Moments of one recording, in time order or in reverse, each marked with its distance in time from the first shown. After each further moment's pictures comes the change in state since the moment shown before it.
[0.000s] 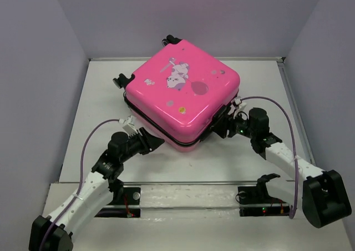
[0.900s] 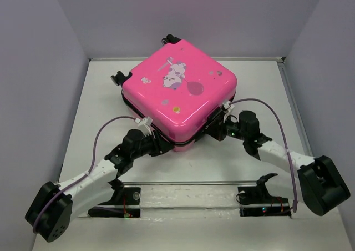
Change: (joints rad) left arm -0.175 0.293 0.010 0.185 -0.040 0.012; right arm 0.123 0.149 -0.018 0.214 -0.056 -0.004
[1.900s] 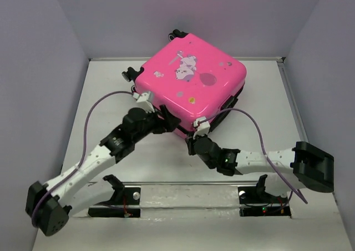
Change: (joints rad) left arm -0.114 0.121 0.431 -0.265 -0.254 0.155; right arm 0.773 0.152 0.173 -0.112 1.234 0.262
